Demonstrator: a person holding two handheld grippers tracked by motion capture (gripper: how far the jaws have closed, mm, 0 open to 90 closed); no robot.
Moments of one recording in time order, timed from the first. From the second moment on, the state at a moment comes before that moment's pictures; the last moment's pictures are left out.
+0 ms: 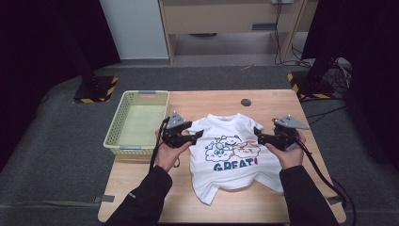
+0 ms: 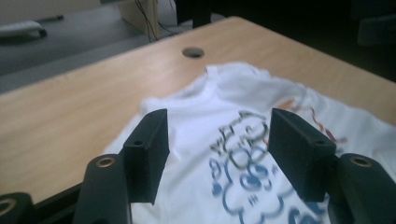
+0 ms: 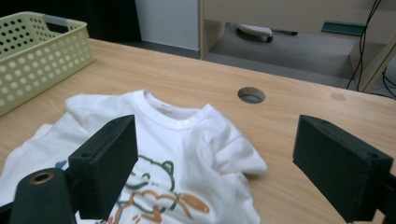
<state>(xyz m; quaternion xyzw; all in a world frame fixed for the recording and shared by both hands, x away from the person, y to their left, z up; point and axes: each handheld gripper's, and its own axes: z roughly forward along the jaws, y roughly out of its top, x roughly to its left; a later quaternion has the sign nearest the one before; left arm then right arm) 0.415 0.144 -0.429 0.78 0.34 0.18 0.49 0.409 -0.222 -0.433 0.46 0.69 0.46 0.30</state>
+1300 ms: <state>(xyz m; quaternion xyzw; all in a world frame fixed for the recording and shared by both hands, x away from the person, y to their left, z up) 0.315 0.145 -0.495 0.84 0.35 0.14 0.39 0.323 -0.255 -0.494 0.47 0.74 0.40 0.26</state>
